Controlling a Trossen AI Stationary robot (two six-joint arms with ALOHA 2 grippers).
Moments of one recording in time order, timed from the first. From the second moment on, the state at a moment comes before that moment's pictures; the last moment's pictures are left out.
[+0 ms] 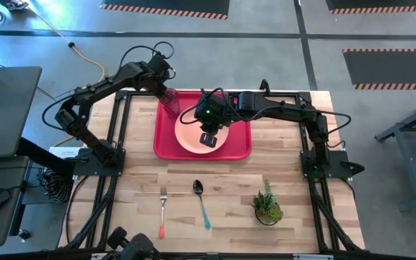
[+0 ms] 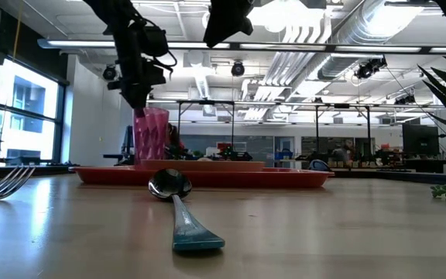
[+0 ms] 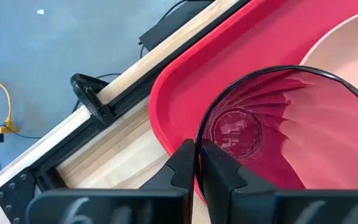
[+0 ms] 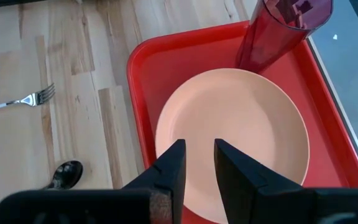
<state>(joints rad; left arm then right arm) 0.83 1.57 1.33 -0.94 -0.16 -0.05 -0.10 1.98 2.15 -1.10 0.10 0.08</state>
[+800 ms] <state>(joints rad) 0.92 1.57 1.33 -0.89 -0.14 -0.02 -0.10 1.98 2.15 -1.10 0.10 0.04</state>
